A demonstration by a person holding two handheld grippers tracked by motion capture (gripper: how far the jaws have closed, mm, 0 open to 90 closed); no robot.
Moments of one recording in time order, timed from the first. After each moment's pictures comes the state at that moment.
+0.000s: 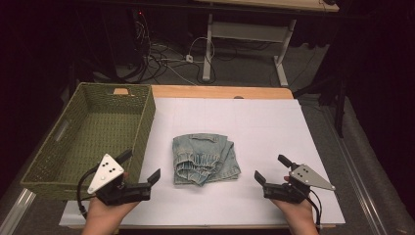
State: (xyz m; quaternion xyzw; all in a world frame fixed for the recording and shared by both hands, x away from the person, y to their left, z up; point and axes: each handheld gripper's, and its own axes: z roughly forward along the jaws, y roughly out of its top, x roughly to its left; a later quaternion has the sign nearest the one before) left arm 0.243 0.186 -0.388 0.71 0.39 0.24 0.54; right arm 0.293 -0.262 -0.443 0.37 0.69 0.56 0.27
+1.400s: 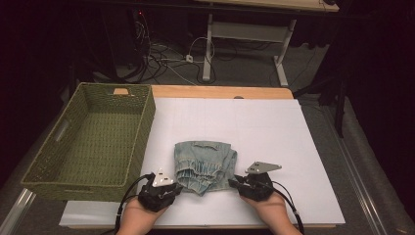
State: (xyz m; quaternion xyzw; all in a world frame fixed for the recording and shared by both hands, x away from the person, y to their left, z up) left arm 0.274 0.129 -0.474 0.85 0.39 0.09 0.35; right arm 0.316 -0.193 -0.477 0.37 0.84 0.40 0.09
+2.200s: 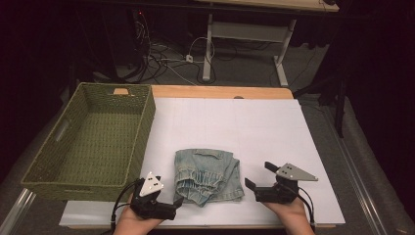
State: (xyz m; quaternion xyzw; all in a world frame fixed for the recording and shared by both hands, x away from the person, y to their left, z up) left arm 0.256 0.143 -0.468 0.81 0.40 0.13 0.41; right arm 0.302 -0.249 -0.458 0.38 0.75 0.51 0.19
